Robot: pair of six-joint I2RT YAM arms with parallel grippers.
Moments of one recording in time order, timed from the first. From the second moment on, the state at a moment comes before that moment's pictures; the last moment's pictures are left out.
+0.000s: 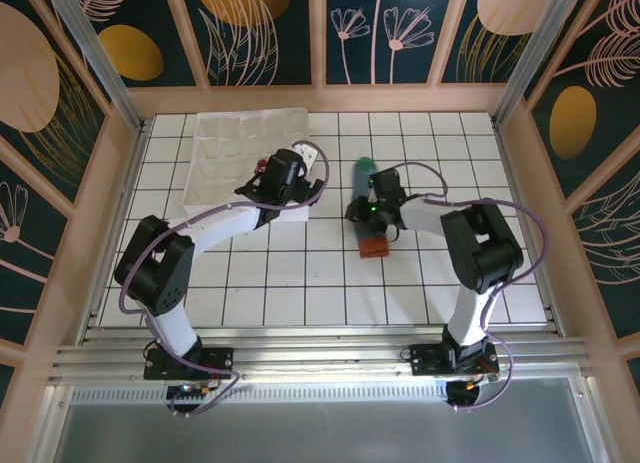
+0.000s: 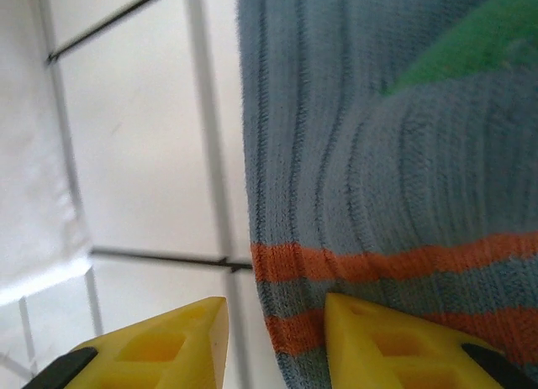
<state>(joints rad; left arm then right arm) -0.62 1.75 1.18 -0.02 -0.22 0.05 0.46 1.84 0.99 -0.10 -0.31 0.71</state>
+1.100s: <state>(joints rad) -0.98 2.02 1.13 0.22 0.11 0.38 0.23 1.28 0.55 -0.12 -0.34 0.48</state>
